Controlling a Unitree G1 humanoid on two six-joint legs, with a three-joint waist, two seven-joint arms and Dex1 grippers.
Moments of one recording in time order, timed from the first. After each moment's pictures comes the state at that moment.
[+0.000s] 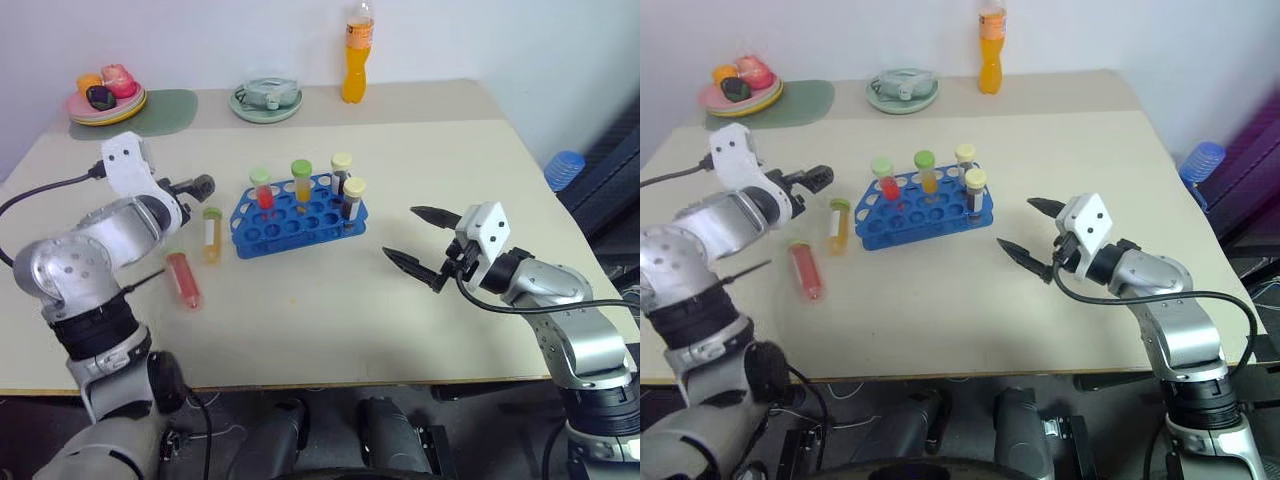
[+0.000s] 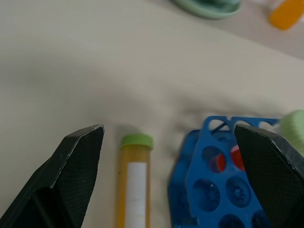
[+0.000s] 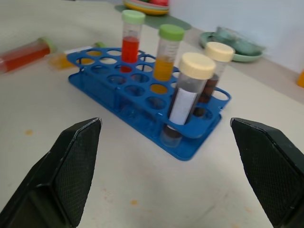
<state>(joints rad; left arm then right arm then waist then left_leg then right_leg) -0.80 0.33 0.62 -0.20 -0.78 1.53 0.43 -0.21 -0.63 -0.06 -0.30 0.37 0.31 0.78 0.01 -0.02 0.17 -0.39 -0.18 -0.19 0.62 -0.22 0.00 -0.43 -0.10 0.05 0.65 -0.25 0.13</state>
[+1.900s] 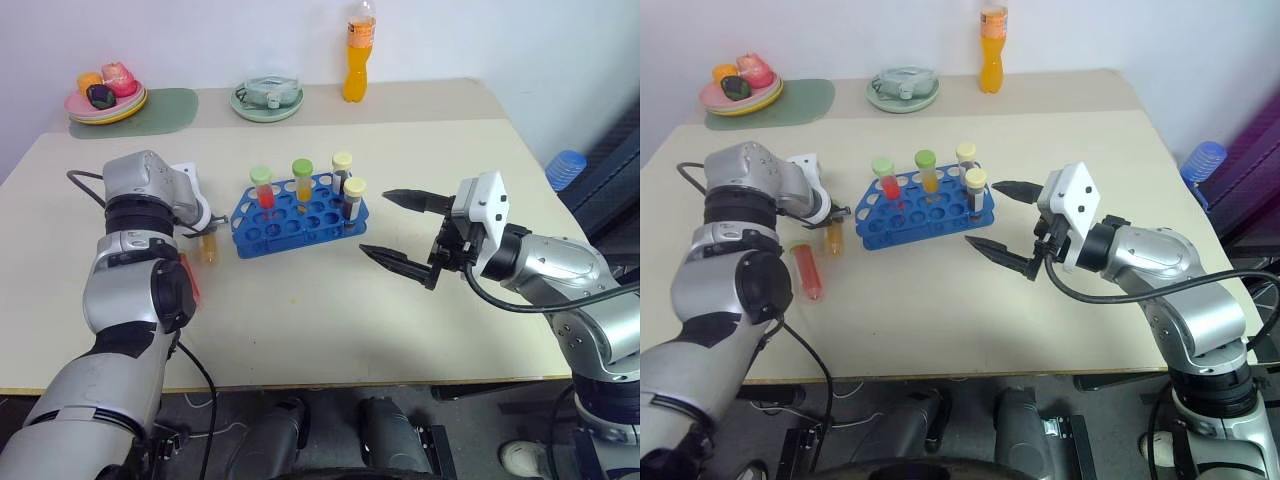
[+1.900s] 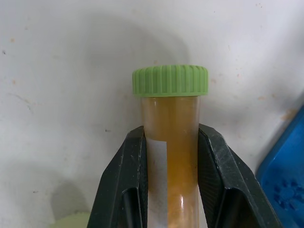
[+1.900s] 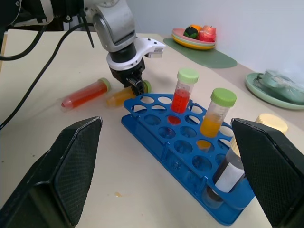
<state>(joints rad) -1.18 0.39 0.41 0.82 -0.21 1.38 0.22 -0.34 -0.70 -0.06 -0.55 0.59 0.58 0.77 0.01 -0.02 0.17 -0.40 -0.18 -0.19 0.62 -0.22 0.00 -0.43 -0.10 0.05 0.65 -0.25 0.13</state>
